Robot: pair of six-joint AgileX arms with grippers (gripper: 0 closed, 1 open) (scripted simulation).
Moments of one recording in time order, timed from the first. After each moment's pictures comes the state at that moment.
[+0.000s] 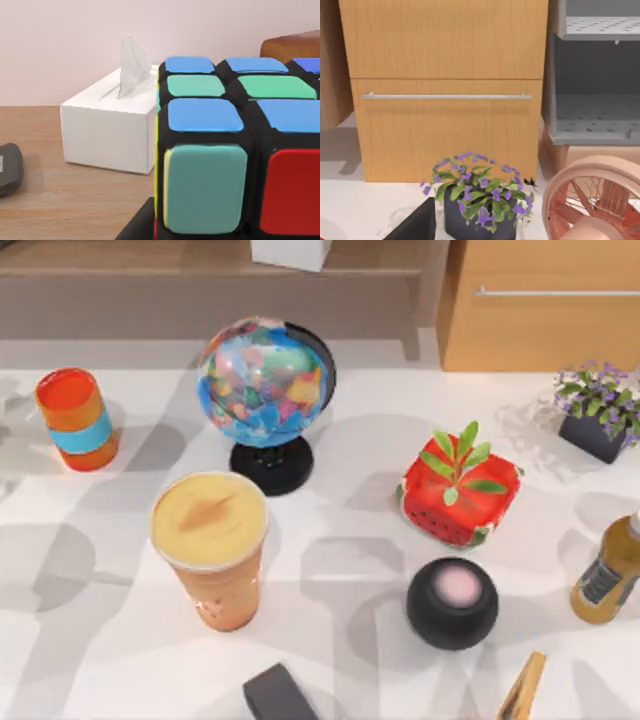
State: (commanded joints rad) left arm -0.40 1.94 1.90 0.05 -0.35 0.02; right arm 0.00 0.00 0.00 0.00 0.00 0.00
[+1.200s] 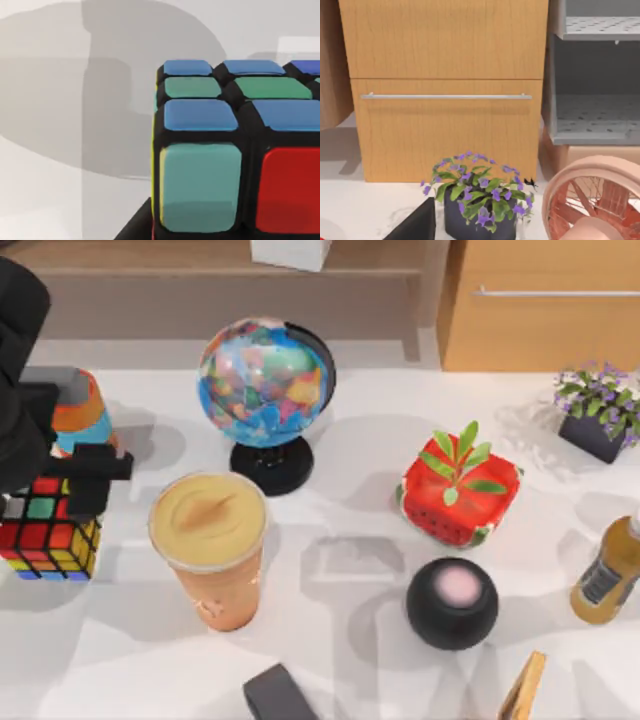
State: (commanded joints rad) left arm -0.15 1.61 1.15 -1.00 -0.01 -0.12; right arm 0.00 0.00 0.00 0.00 0.00 0.00
